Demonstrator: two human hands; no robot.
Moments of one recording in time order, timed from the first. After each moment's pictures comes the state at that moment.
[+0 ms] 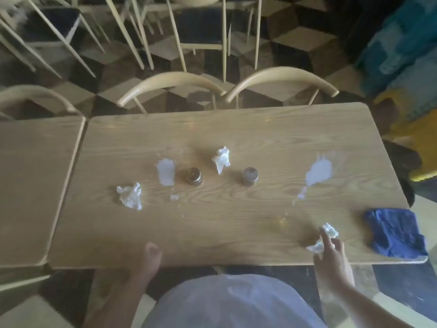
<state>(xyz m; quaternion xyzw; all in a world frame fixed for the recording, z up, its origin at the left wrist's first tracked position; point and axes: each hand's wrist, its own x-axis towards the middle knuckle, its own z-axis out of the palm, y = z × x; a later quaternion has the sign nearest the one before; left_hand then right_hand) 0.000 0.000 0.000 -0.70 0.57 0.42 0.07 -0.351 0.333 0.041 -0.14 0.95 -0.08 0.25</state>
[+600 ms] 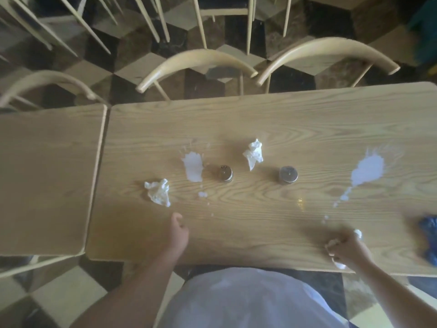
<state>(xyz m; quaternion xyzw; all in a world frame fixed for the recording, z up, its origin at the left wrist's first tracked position) -0.040 -0.067 0.024 -0.68 0.64 0.36 0.07 -0.373 0.261 0.009 0.05 0.90 -0.11 0.42</state>
